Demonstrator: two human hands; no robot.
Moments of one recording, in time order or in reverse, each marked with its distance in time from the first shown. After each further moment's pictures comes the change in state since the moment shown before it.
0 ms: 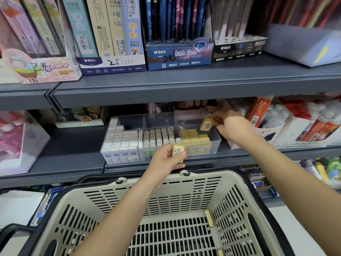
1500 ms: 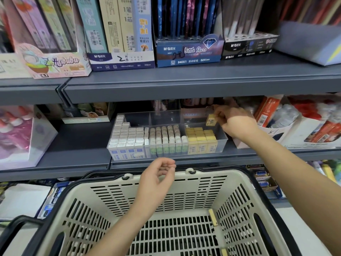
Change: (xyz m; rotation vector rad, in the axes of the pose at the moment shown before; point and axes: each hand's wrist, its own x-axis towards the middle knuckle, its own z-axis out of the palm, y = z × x) left_hand -0.059 -0.017 -0.017 0.319 0.262 0.266; right_hand 0.009 -0.006 0.001 -0.102 0.029 -0.091
